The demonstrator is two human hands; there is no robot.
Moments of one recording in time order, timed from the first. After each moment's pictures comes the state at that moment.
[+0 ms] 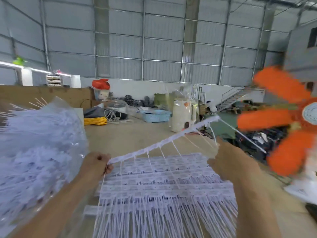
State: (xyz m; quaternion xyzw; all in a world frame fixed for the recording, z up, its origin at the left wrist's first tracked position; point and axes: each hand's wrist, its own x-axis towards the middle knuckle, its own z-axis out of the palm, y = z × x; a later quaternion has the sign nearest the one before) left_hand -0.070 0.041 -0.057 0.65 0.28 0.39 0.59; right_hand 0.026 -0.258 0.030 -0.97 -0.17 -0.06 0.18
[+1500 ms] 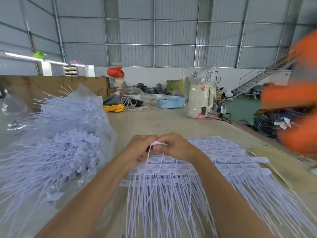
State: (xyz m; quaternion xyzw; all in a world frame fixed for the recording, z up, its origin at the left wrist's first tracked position) left_hand -0.073 -0.007 -0.035 0.73 0.21 0.22 0.61; right_hand 0.023 -0.119 -0.032 -0.68 -0.58 0.10 0.43
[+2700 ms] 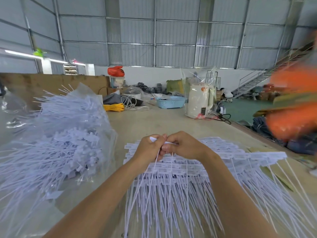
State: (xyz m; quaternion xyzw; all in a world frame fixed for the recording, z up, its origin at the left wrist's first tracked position) left_hand -0.058 -0.026 -0.052 0.70 0.10 0.29 0.64; right_hand 0.034 -0.138 -0.025 -0.71 -0.59 0.08 0.38
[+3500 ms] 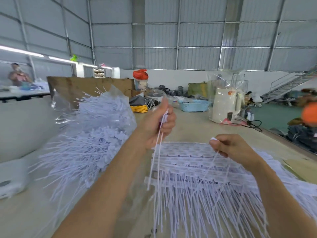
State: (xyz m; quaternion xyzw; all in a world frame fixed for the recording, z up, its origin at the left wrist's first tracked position) left_hand -0.120 -0.004 0.032 0.54 -0.06 0.21 0.81; right_hand 0.063 -0.175 -0.028 -0.70 -0.51 0.05 0.50
